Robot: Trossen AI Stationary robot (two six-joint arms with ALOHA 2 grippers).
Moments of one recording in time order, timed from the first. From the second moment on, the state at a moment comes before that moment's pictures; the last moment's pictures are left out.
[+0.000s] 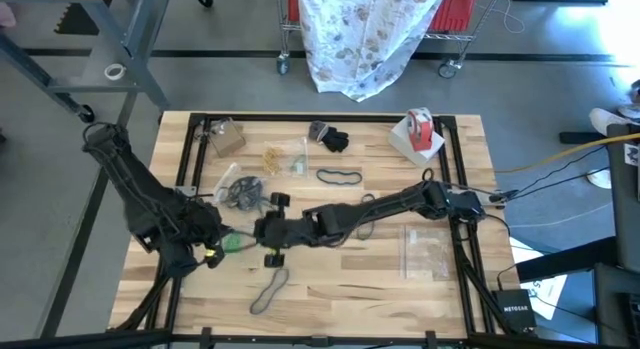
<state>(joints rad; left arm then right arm) -0.92 1.11 0.96 -1.13 -0.74 -1.39 0.26 2.31 2.21 -0.56 0.39 0.04</state>
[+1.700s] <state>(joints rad) -0.95 1.09 0.90 -1.12 -0.74 -1.41 0.23 2.29 2.15 -0.59 0.14 0.07</state>
